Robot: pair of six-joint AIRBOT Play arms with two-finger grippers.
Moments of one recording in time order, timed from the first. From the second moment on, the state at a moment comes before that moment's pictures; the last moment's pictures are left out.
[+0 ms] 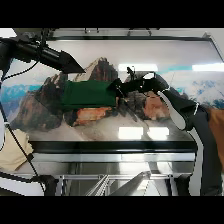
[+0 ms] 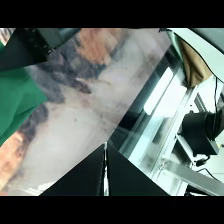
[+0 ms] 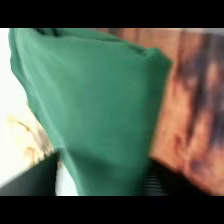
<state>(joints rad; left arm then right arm) -0.02 -1.69 1.85 0.61 -1.65 -1.11 0.27 -2.30 1.88 -0.28 1.16 1.27</state>
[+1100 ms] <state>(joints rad) -0.02 -1.69 1.85 0.61 -1.75 -1.11 -0.66 -1.55 1.90 -0.73 1.28 1.62</state>
